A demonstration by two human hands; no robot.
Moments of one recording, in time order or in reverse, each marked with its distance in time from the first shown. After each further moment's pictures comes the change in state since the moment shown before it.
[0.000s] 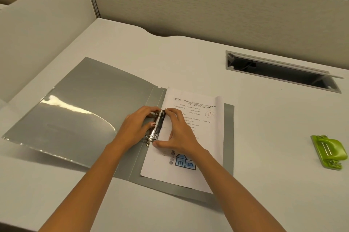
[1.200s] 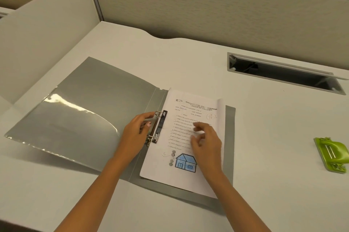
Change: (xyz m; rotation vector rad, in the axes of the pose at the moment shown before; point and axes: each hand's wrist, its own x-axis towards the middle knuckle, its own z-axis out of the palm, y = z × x) left_hand -0.029 0.020 0.005 -0.316 0.187 -0.219; right_hand -0.058 0.011 -0.024 0.210 0.476 0.292
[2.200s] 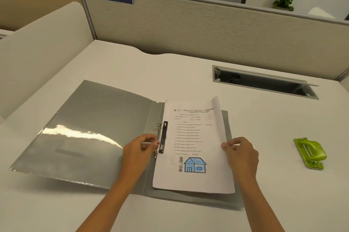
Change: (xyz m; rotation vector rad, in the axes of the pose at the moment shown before) left_hand -0.041 0.033 0.030 -0.076 0.087 -0.110; right_hand 0.001 0.008 -0.101 -0.206 0.225 0.462
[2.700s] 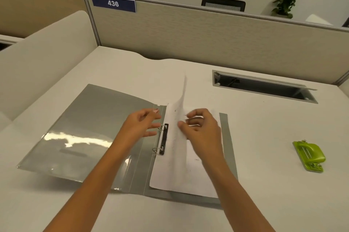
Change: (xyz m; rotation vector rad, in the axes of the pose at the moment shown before) left_hand 0.030 0.082 -0.037 -0.294 -0.200 -0.121; right_hand -0.059 -0.104 0.005 0.521 -0.319 -0.314
